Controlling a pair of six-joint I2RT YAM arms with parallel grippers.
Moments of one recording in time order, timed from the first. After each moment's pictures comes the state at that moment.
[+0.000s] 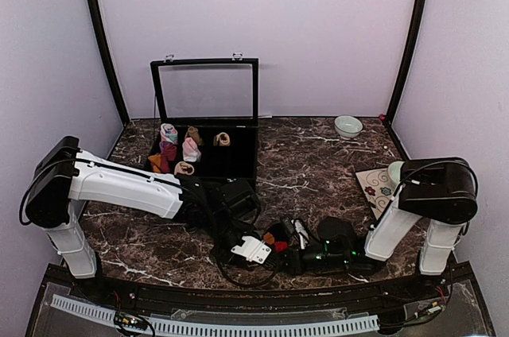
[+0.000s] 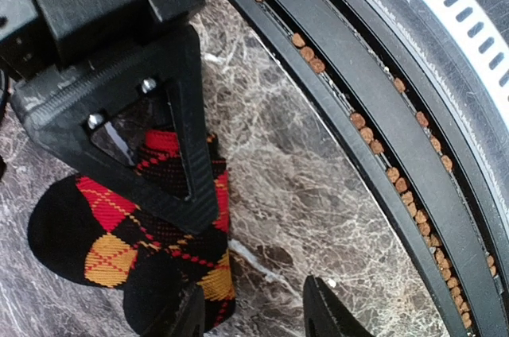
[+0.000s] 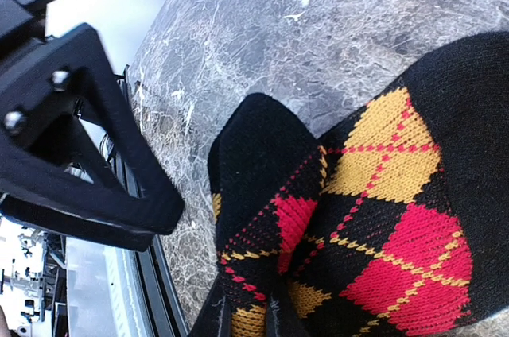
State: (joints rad) left arm -1.16 1.77 1.13 -0.54 0.29 0.96; right arm 1.17 1.88 0.35 1.04 -0.25 0.82
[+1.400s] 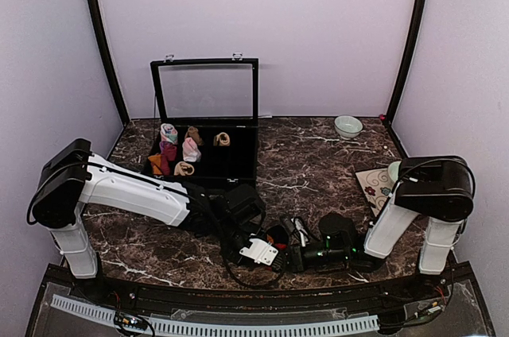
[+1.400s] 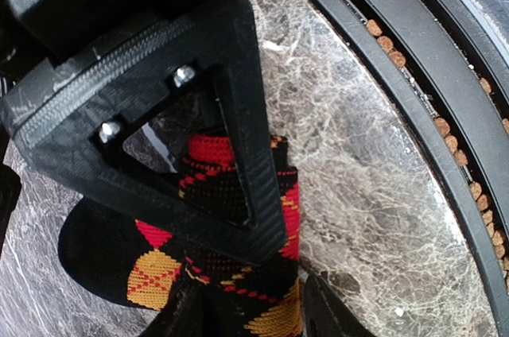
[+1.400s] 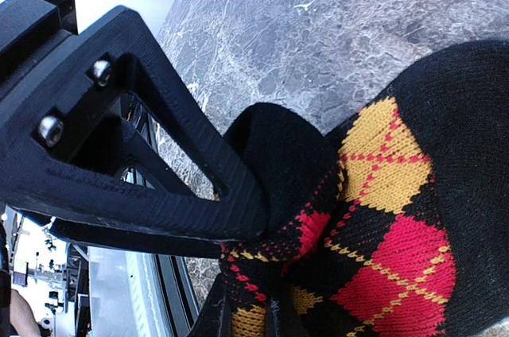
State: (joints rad) left arm -1.18 1.81 1.09 -0.36 0.18 0.96; right arm 1.12 1.90 0.36 1.07 -0.36 0.85
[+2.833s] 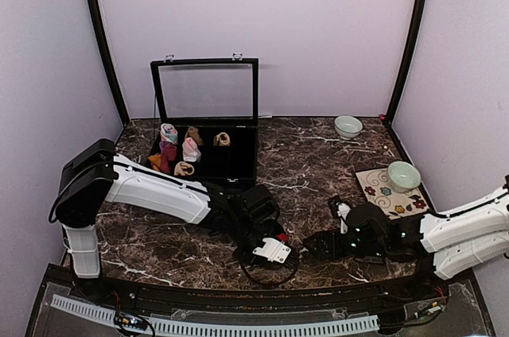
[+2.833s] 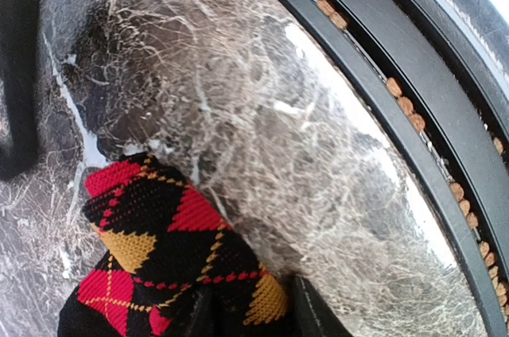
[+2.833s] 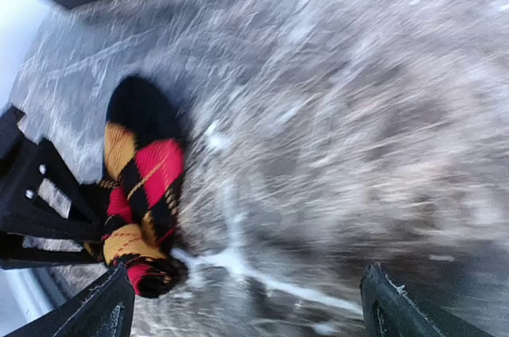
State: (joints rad) left arm -1.17 1.96 1.21 -0.38 0.28 0.94; right arm 1.11 1.17 0.28 0.15 0.15 0.78
